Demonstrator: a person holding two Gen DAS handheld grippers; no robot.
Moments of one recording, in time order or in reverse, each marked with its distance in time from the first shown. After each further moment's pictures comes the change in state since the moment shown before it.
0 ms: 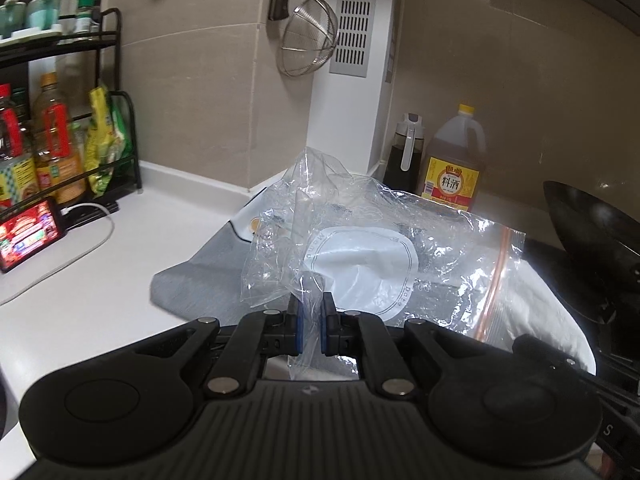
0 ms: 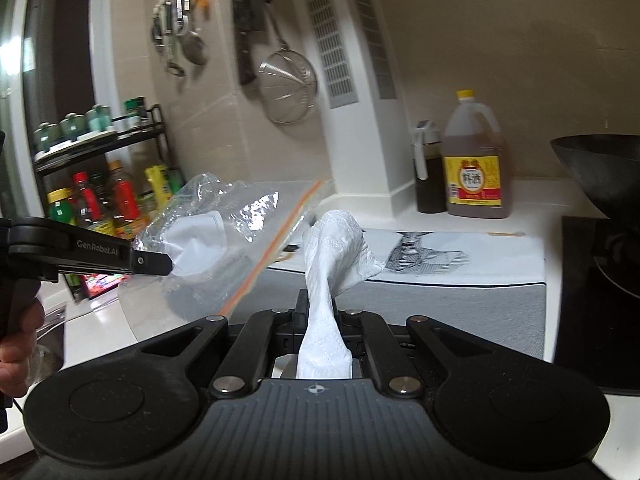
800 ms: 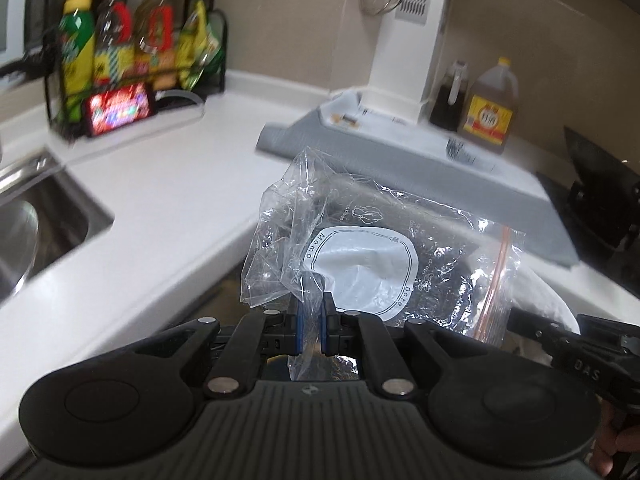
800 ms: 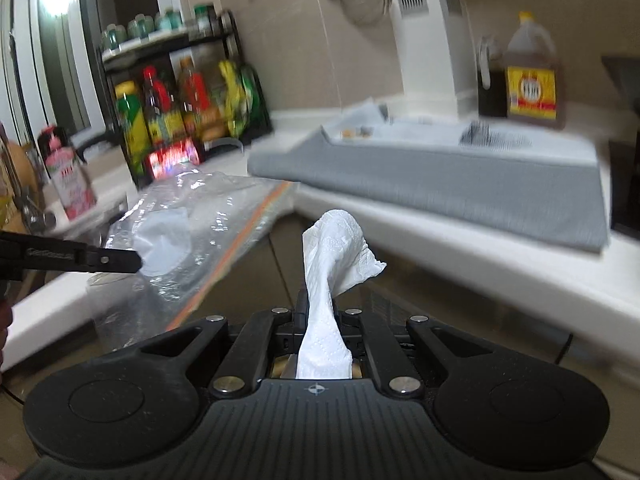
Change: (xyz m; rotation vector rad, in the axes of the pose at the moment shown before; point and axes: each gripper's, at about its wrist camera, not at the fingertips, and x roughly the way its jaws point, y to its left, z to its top) left arm -0.102 0.074 -0.148 -0.104 0.141 0.080; right arm -0.040 0.059 -0.101 -0.055 0.255 0.119
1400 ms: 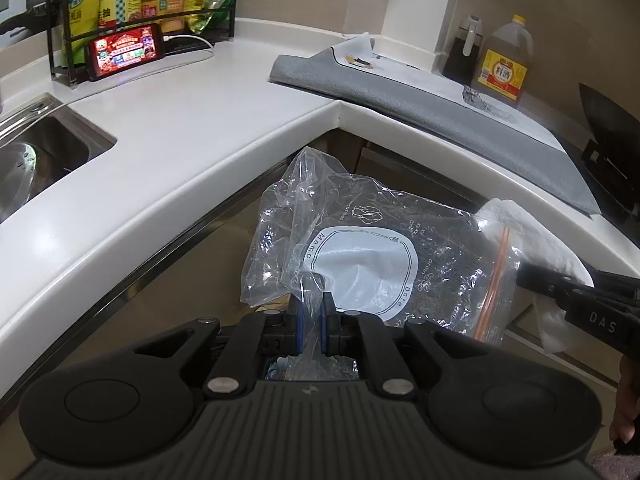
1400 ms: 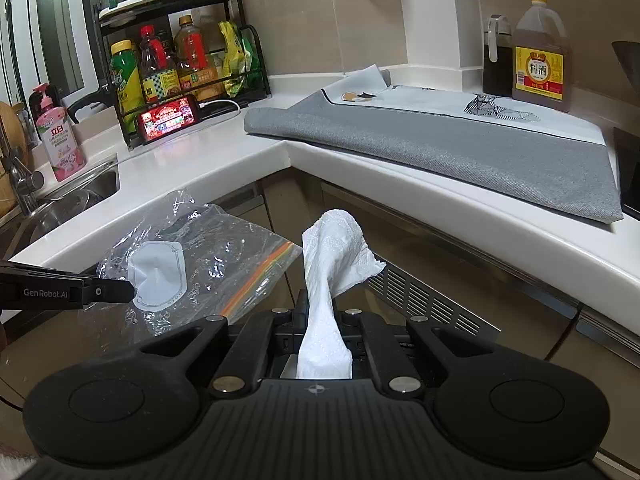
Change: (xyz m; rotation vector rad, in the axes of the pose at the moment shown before) left arm 0.023 0.008 -0.036 0.003 0.109 0.012; right arm 0.016 0.013 -0.011 -0.050 0.076 -0.037
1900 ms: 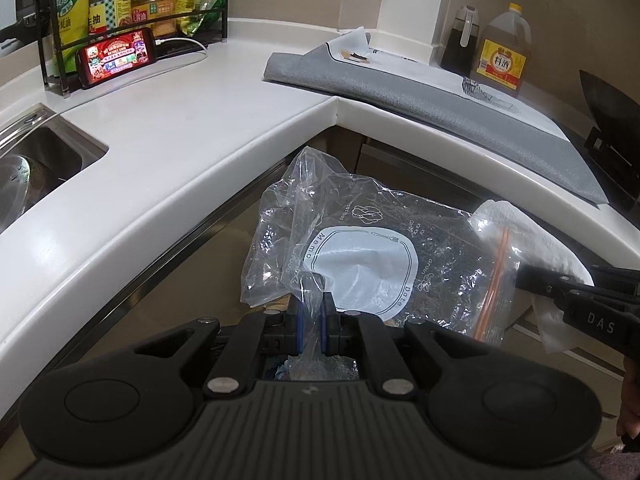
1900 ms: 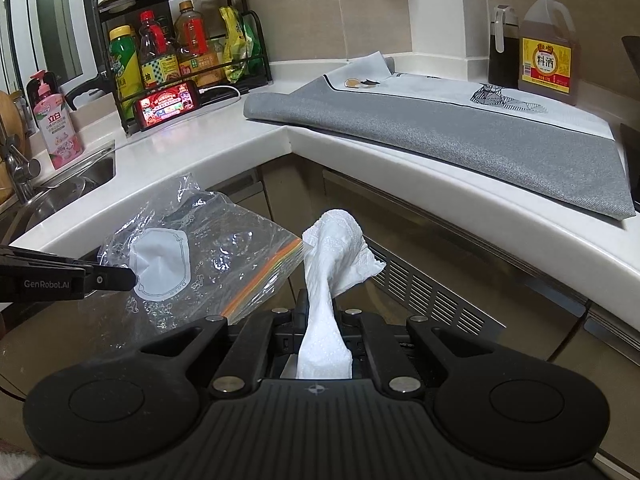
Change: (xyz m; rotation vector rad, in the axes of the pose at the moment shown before) left arm 0.011 -0.003 0.005 0.037 0.007 0.016; right arm 0.013 0.003 -0.001 -0.010 0.034 -0.005
